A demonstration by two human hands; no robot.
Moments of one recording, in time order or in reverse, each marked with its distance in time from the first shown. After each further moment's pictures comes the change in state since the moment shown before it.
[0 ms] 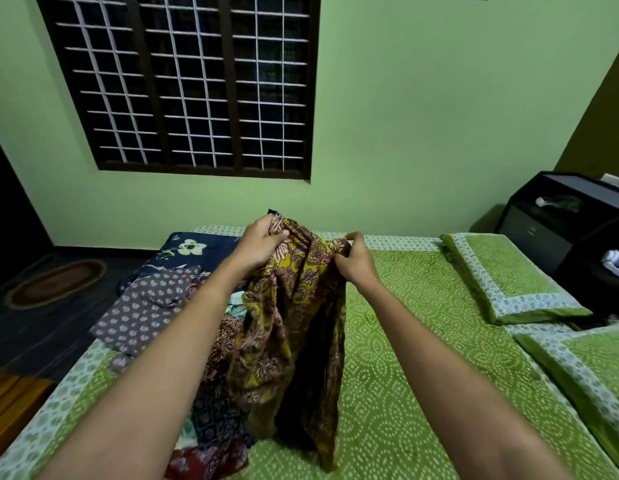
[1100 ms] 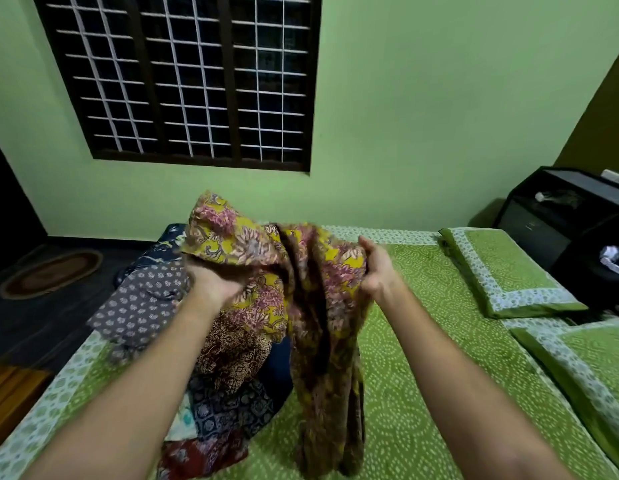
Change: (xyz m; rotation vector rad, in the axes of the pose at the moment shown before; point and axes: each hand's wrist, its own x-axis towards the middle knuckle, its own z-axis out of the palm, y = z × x) left_hand -0.013 -0.078 -0.016 -1.487 0.281 -0.478; right_hand -0.005 0.000 -0.014 1.197 -0.285 0.651
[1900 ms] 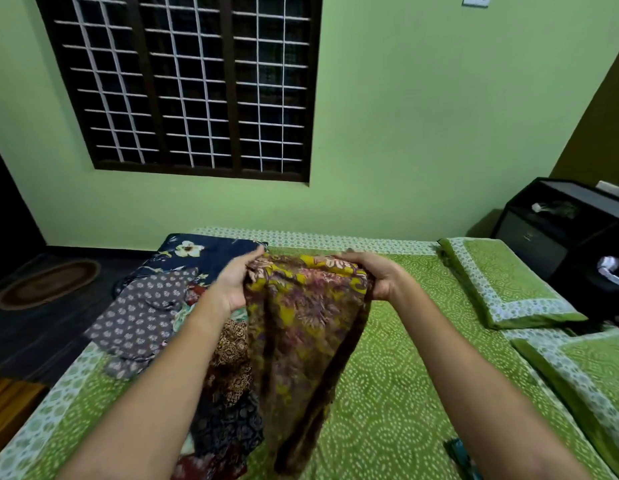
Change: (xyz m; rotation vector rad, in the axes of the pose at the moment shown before) left_hand 0.003 -0.012 0.022 0.660 -0.242 -0.133; right_hand -0.016 -0.022 0.003 -0.541 -0.193 0.108
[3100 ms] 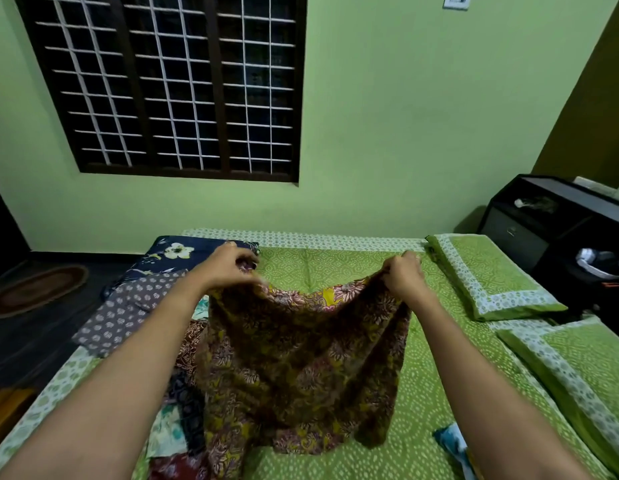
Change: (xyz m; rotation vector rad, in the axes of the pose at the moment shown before) left_hand 0.004 0.023 -0.017 1.538 0.029 0.436; right_hand -0.003 0.029 -0.080 -1.352 0.830 -0.259
